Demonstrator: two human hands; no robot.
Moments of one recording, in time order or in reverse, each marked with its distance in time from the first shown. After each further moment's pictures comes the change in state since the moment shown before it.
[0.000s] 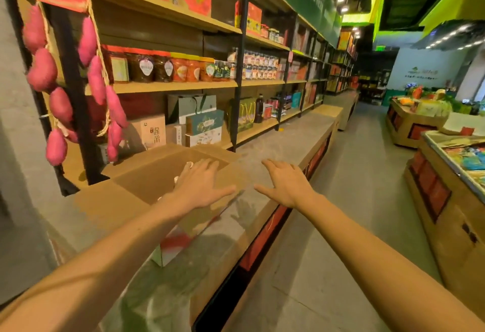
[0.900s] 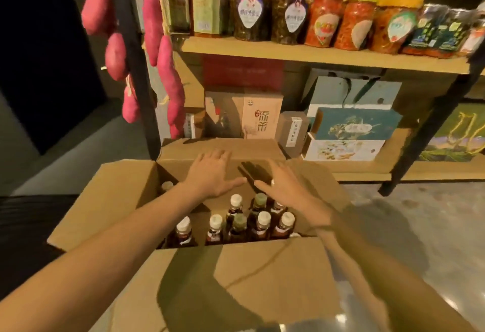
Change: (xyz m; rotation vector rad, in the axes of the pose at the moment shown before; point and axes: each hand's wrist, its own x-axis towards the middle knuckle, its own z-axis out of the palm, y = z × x) left_hand 0.262 -0.159 0.129 0.083 -0.080 -0.880; right_hand 0.458 -0.030 0.214 0.526 -0.288 -0.707
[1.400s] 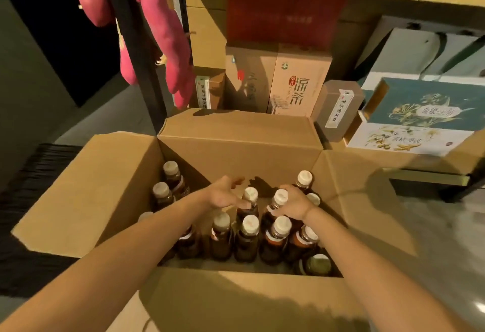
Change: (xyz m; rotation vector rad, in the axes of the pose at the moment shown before) left_hand 0.064 -0.038 0.129 -0.758 -0.529 -0.334; right_hand 0.075 0.075 0.108 0.269 -0.480 0.258
